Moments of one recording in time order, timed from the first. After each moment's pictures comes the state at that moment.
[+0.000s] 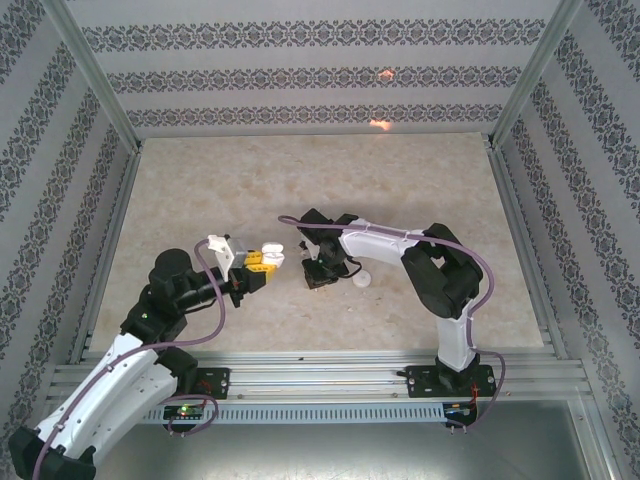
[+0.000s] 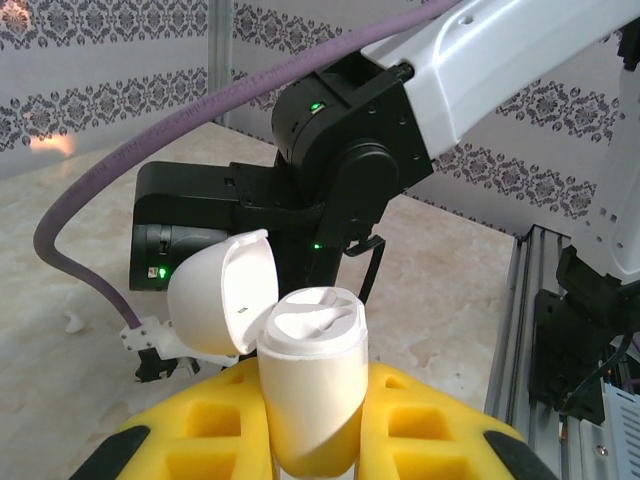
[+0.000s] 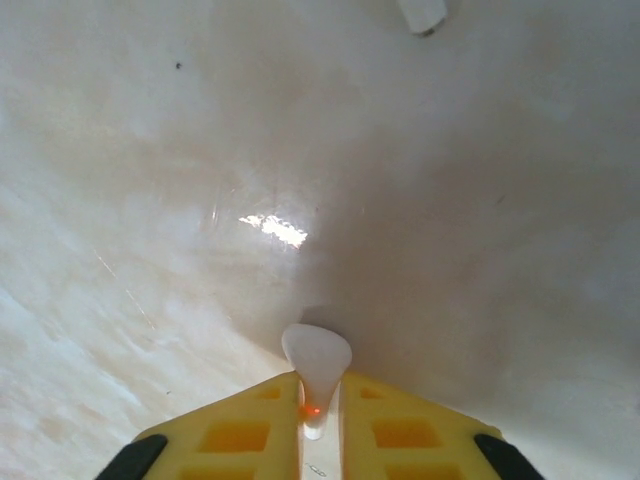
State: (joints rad) left arm -0.44 0.59 0.50 -0.08 0.60 -0.04; right arm 0.77 1.96 1.32 -0.76 -0.28 0.43
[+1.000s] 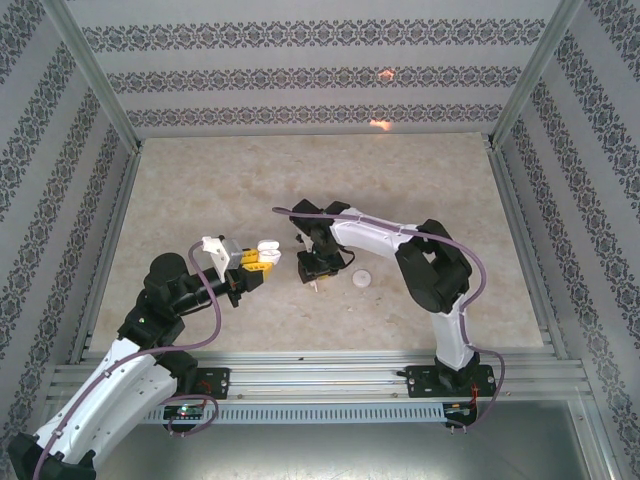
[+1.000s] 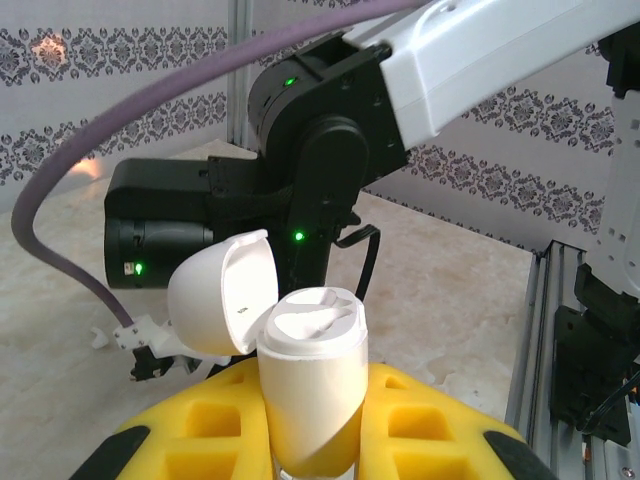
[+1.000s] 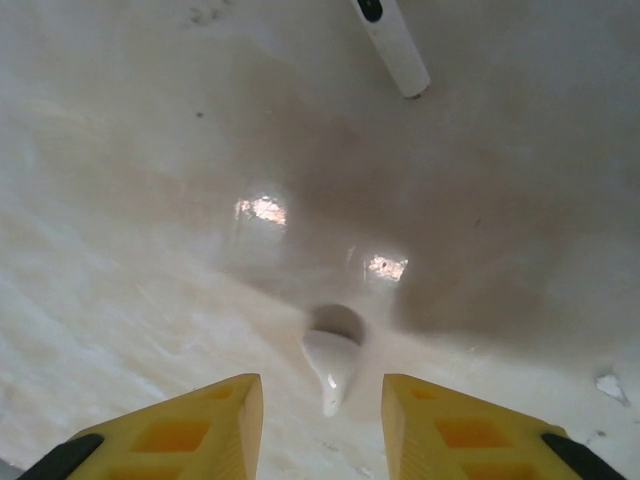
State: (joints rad) left arm -0.44 0.54 0.49 -0.07 0.56 -0.04; right arm 0.77 2.05 1.50 -0.94 -0.25 0.44
